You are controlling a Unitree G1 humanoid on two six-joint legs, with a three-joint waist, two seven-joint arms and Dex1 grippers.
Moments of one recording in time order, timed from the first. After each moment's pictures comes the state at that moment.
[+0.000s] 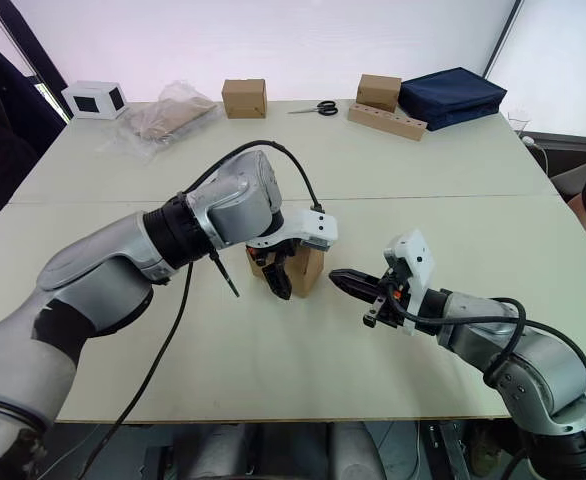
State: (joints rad) left arm -1.43 0.34 -1.01 0.34 0.10 1.06 -1.59; right arm -0.10 -0.69 -0.12 -0.58 0.86 0.78 0.58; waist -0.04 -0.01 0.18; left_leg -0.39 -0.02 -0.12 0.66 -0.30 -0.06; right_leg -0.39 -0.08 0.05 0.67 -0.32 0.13
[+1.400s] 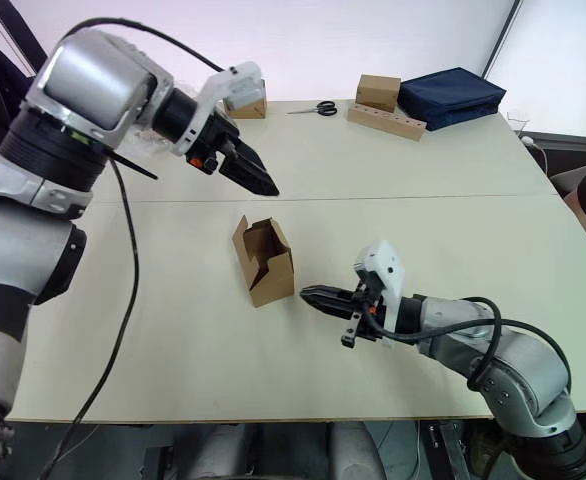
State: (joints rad) left arm -1.51 0.61 -0.47 0.56 -0.19 1.13 -1.34; right arm -0.17 -0.63 0.01 -0.71 0.89 0.89 0.58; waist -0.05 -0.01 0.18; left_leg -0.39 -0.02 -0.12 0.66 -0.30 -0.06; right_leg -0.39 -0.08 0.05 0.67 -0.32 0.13
